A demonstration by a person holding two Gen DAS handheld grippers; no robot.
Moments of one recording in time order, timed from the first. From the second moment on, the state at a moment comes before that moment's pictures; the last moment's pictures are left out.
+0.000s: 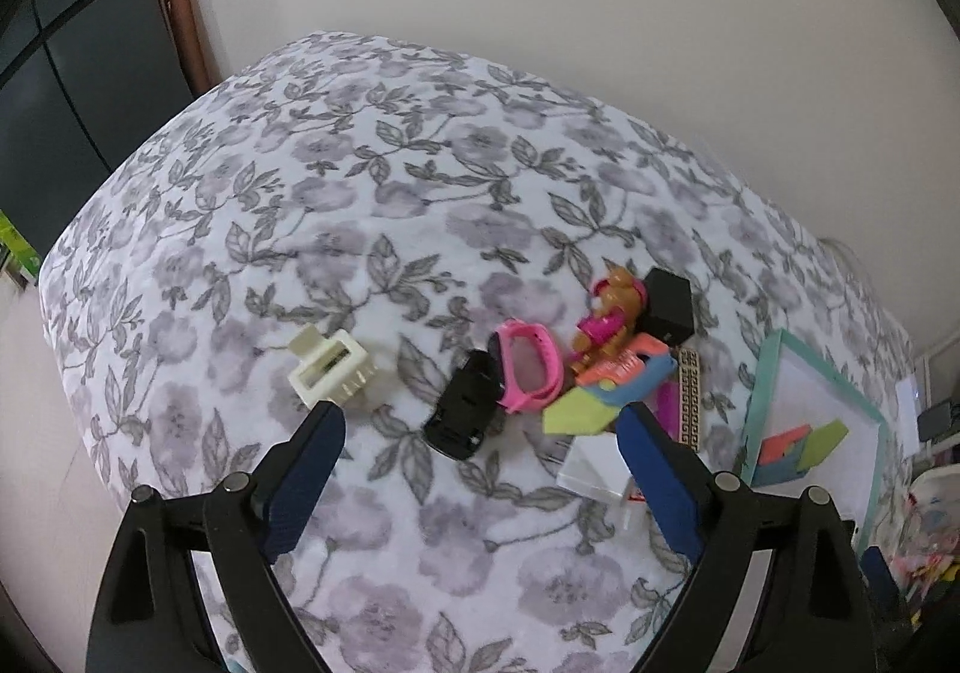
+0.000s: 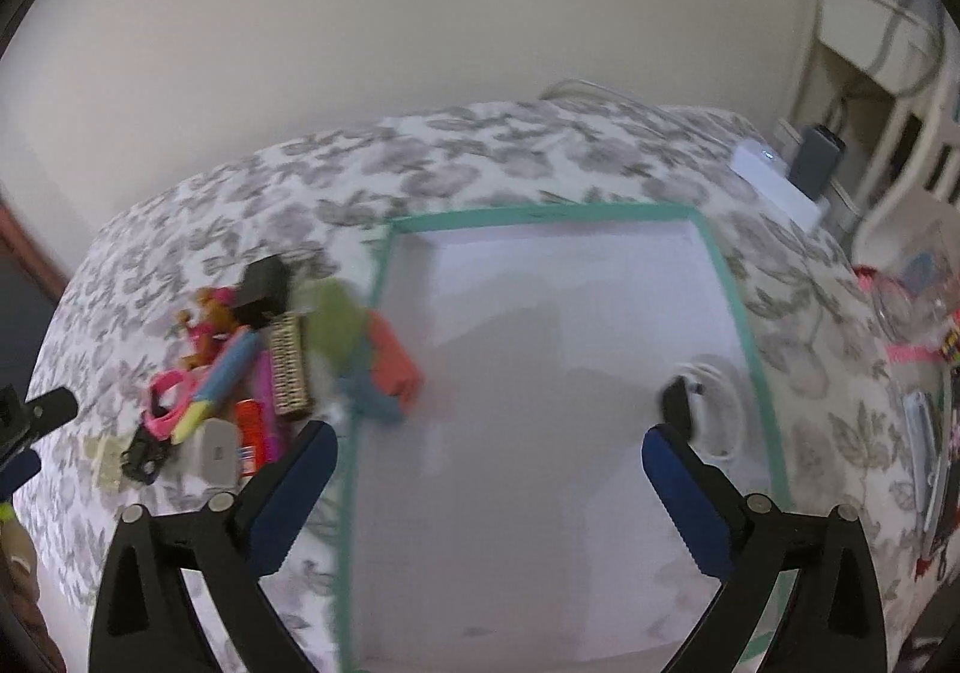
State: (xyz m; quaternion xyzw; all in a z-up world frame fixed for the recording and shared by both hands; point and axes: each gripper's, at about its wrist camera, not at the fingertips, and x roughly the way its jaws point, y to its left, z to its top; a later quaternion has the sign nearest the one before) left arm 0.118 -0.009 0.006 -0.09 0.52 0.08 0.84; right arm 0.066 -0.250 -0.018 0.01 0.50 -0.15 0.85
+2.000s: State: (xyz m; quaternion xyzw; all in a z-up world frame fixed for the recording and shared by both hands) left arm 0.168 0.081 -0.106 -0.06 0.58 0.11 0.80; right arm 0.122 -0.082 -0.126 -0.16 0.58 -0.04 0.80
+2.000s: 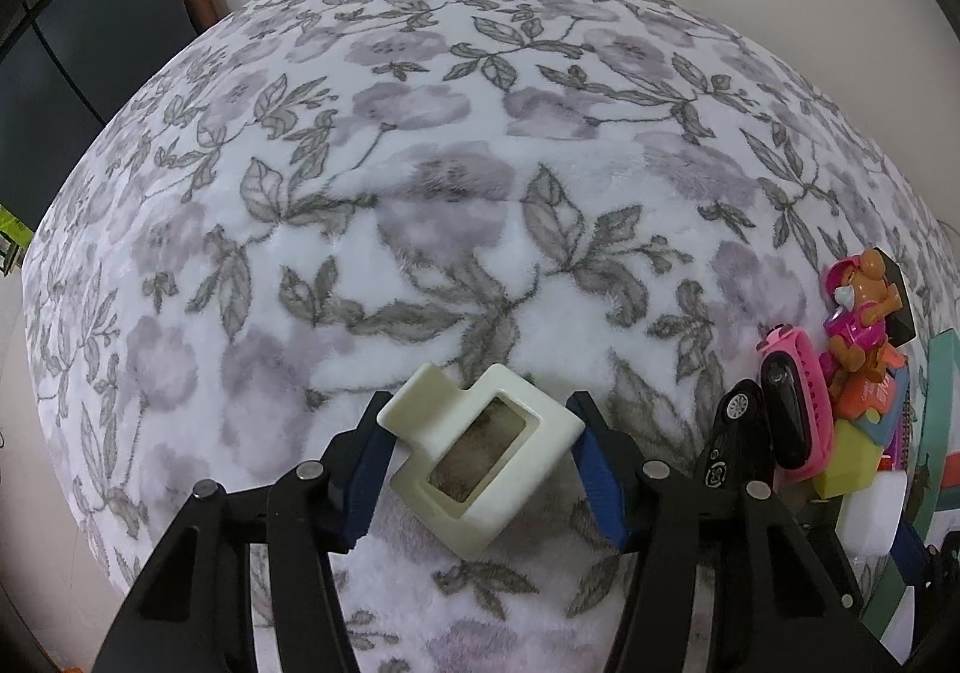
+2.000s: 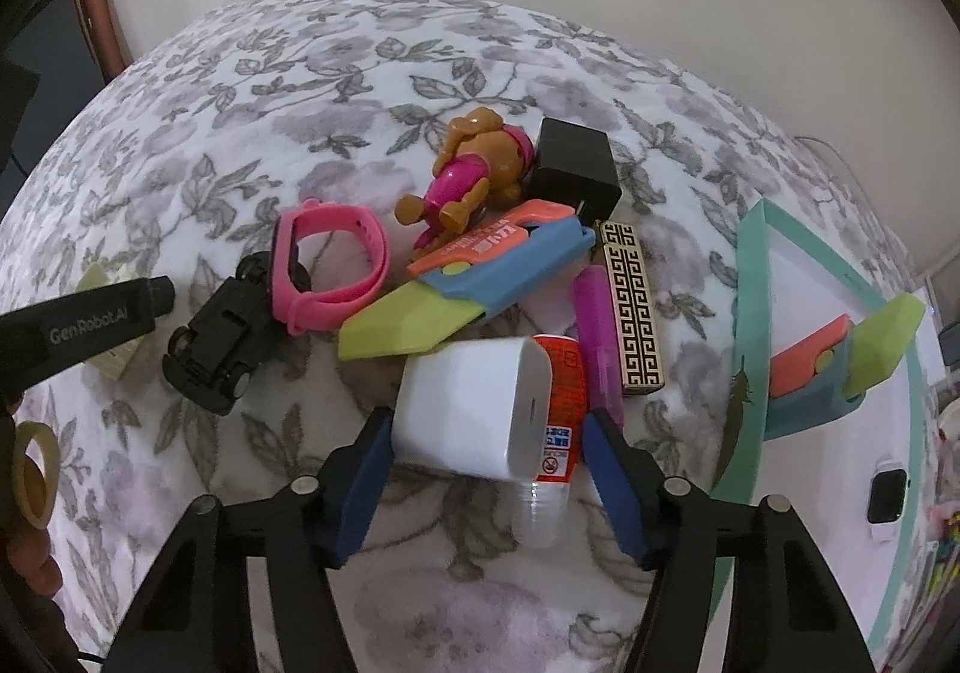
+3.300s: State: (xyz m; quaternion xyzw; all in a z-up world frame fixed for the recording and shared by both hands) left arm 0.154 0.093 -0.084 -0.13 0.59 0.08 0.80; right arm 0.120 -0.123 -0.098 -0.02 0.59 0.00 0.81
